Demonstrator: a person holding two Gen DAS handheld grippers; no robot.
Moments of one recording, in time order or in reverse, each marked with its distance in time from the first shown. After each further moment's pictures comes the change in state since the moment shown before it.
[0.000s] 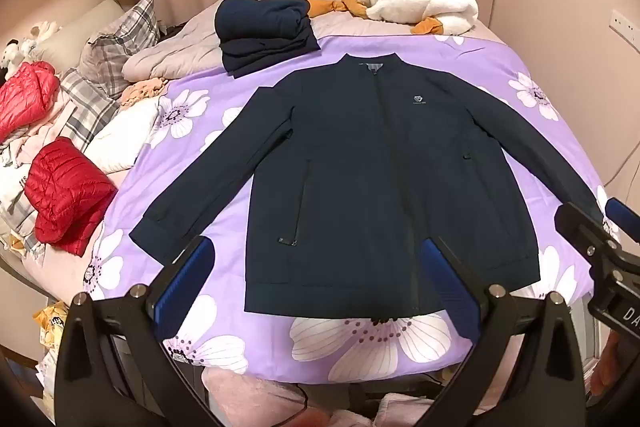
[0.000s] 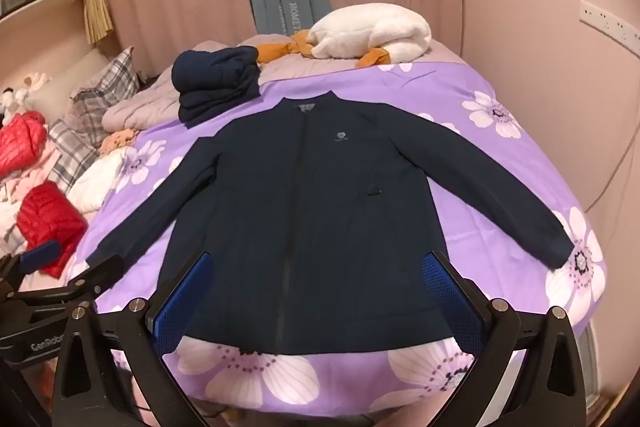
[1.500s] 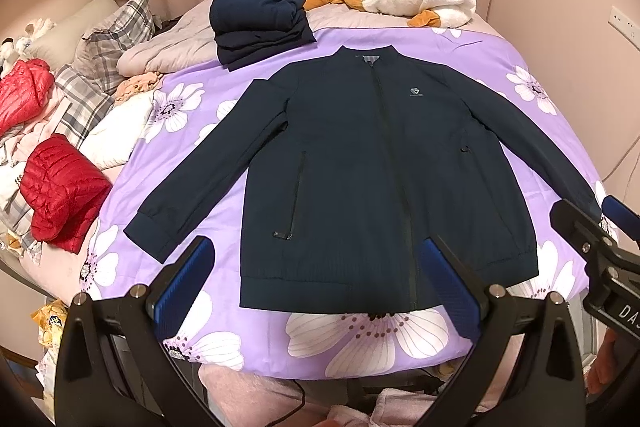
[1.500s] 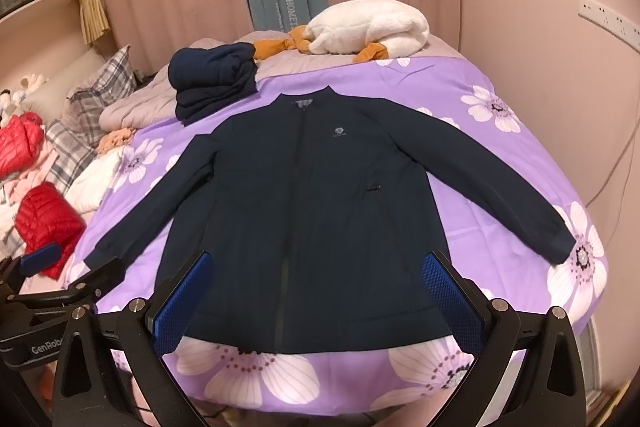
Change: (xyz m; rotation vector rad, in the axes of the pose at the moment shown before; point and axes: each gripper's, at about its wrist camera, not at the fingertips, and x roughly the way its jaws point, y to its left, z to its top) left arm 0.008 0.001 -0.001 -0.010 0.030 -0.022; right arm 0.005 -0.002 -0.002 0.010 0.008 0.007
